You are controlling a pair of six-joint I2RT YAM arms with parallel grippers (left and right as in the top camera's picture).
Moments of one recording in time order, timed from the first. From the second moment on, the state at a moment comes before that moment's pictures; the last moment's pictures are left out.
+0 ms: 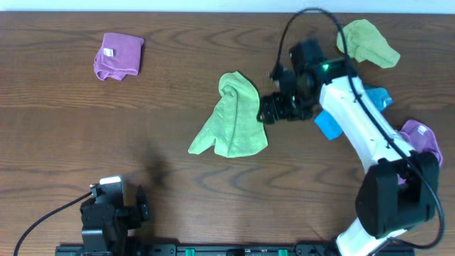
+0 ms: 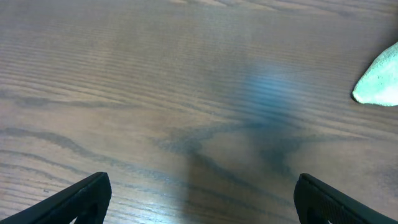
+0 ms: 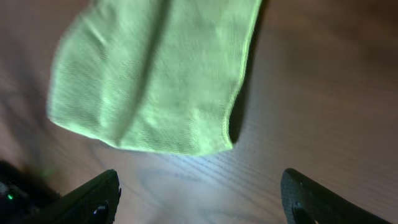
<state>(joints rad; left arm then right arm) 0.00 0.01 0.37 -1.05 -0.12 -0.06 0.27 1.82 1.43 -1.04 -0.38 0.07</state>
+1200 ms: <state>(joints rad) 0.00 0.01 0.37 -1.03 -0.04 -0.06 0.27 1.88 1.03 -0.48 -0.56 0.21</state>
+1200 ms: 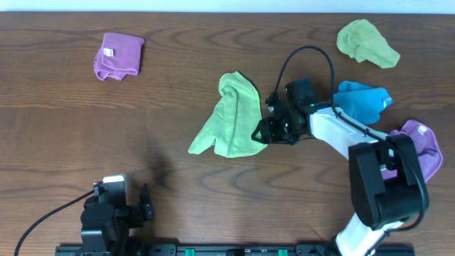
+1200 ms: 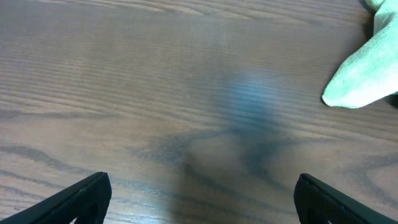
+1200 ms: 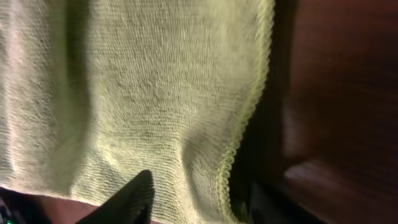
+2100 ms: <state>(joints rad) 0.00 0.01 0.37 -0.92 -0.01 -0.06 0.31 1.63 1.57 -0.63 -0.56 0.25</state>
